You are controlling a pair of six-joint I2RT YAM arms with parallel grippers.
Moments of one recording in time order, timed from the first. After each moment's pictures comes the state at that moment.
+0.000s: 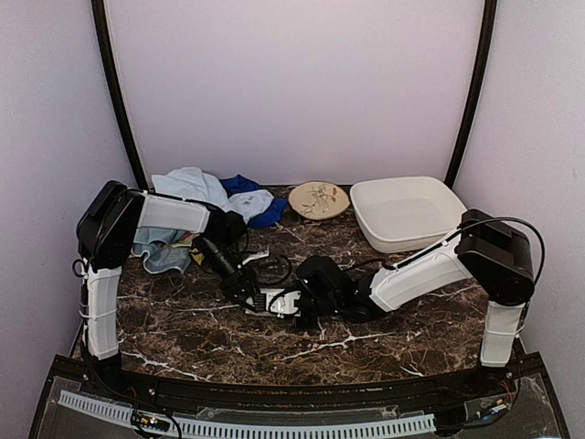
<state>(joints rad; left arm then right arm) -0.57 2.14 1.46 -1.01 0.87 0.79 1.12 1.92 0.98 0.27 0.01 -0.68</state>
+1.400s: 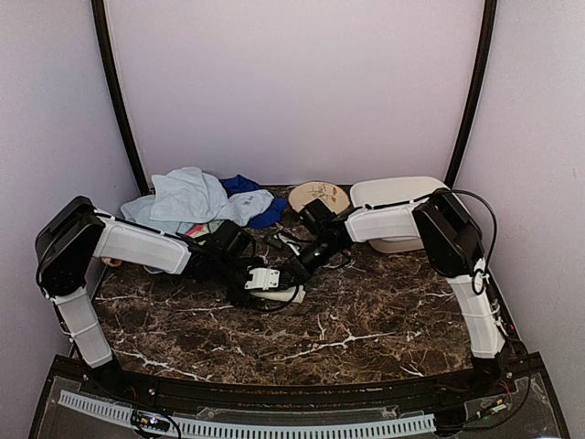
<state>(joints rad) -0.76 1.77 0.96 -0.16 0.15 0.94 0.77 2.32 1.67 -0.47 -0.86 -0.15</state>
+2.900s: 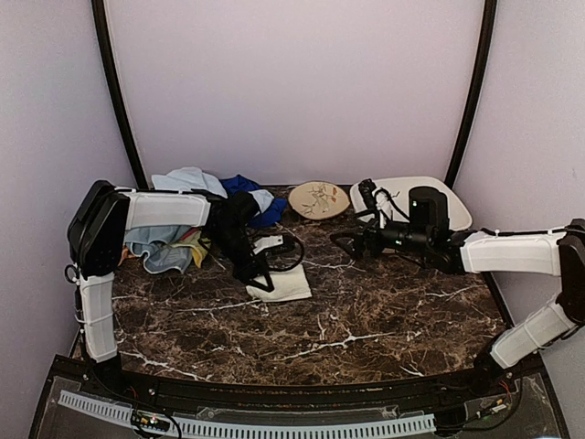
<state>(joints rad) -0.63 2.03 1.48 -0.81 0.65 0.67 0.61 1.41 0.74 0.36 -0.42 0.04</state>
